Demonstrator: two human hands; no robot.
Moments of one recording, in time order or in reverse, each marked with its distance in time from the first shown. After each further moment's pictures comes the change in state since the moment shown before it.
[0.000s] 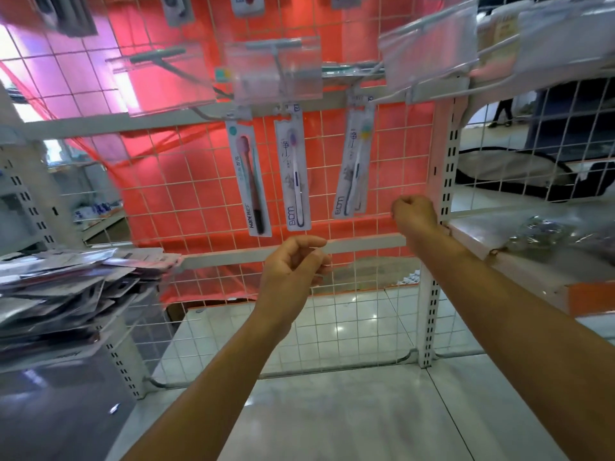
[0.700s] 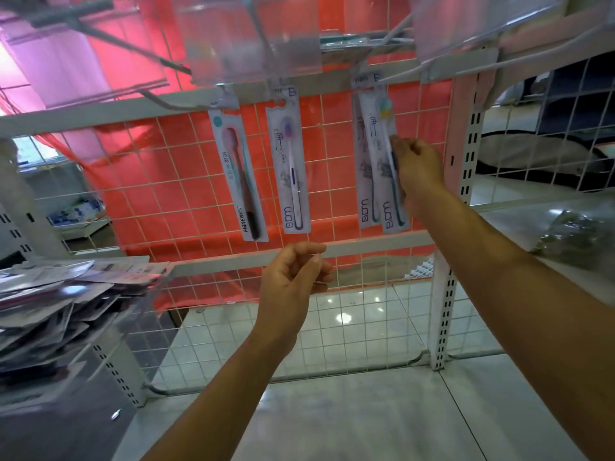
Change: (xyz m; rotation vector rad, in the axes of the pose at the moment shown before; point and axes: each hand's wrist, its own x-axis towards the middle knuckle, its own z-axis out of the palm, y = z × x) left_hand 0.031 -0.027 0.004 -0.081 0.039 0.017; right_hand 0.046 -0.046 0.020 0.437 -0.025 -0.111
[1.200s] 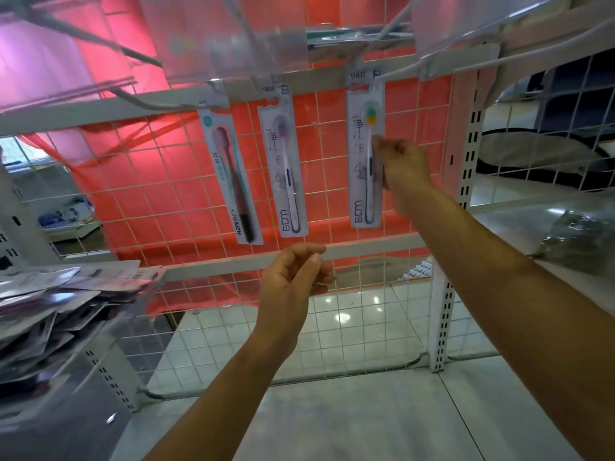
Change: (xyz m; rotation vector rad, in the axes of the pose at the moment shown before) left_hand 0.011 -0.007 0.006 -0.010 0.005 -0.014; right_hand 0.003 0.000 0.013 -0.007 -0.077 0.027
